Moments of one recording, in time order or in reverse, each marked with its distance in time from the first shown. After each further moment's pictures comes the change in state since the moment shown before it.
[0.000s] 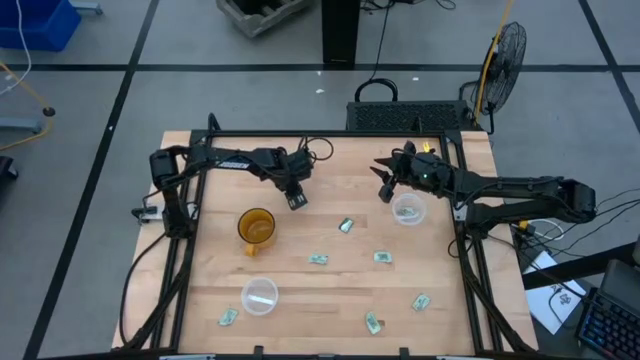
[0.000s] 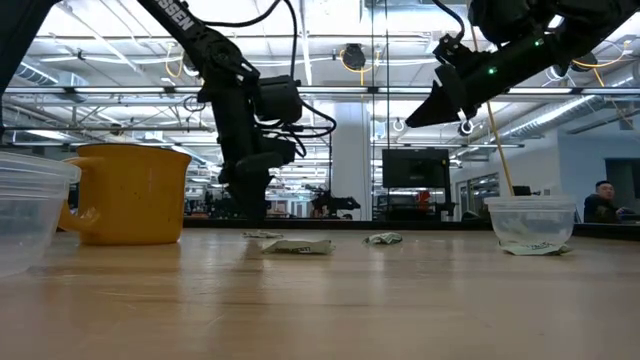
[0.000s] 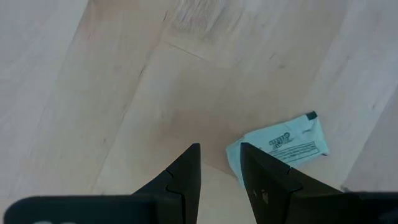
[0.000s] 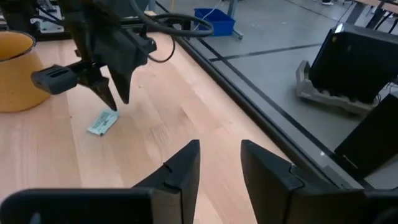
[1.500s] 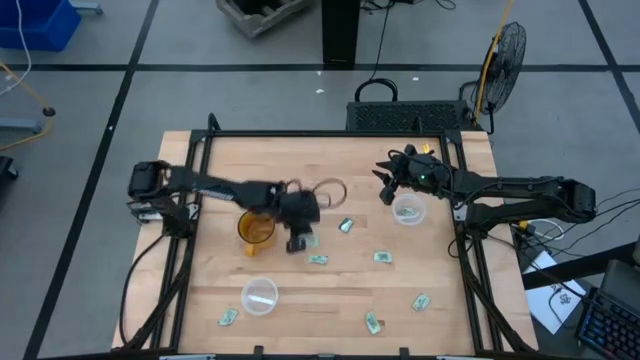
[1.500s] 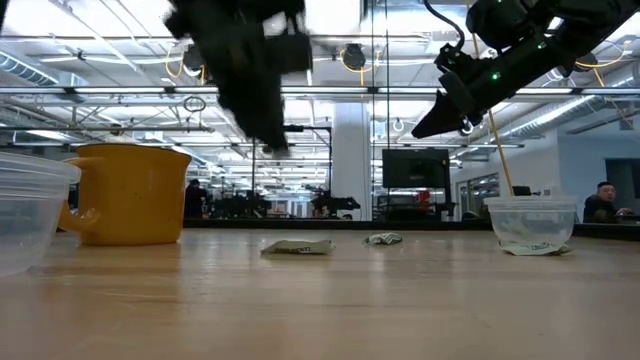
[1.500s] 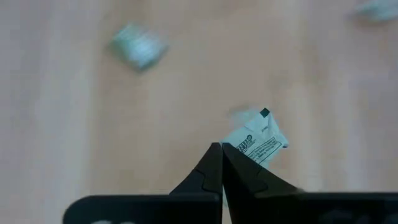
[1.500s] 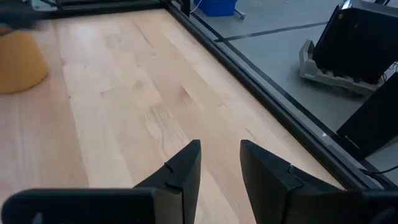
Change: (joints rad) left arm -0.413 -0.188 -0.010 0.100 0.156 -0.025; right arm 0.000 0.000 0.000 -0.079 0.000 0.037
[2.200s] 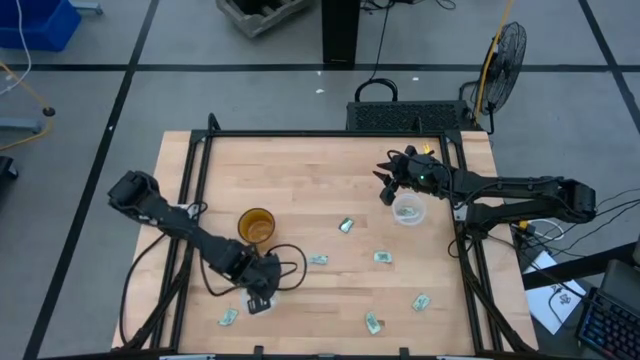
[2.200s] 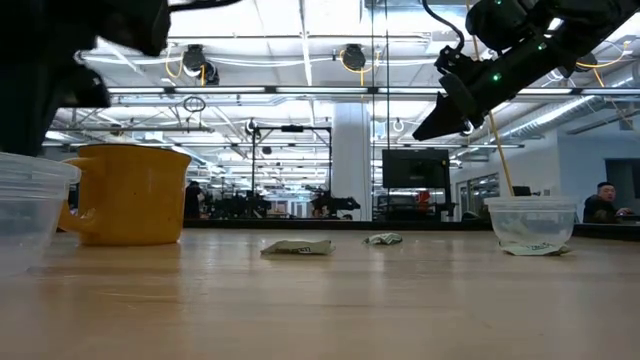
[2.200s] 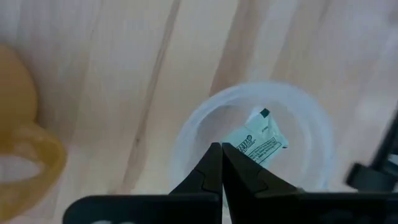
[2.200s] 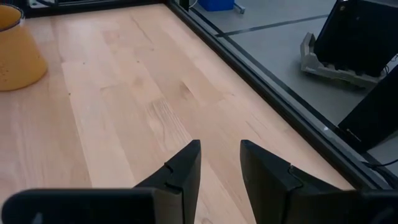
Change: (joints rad) left arm -0.509 -0.042 -0.058 -0.327 -0.130 -0.796; right arm 0.000 0.000 0.000 -0.017 0.001 0.023
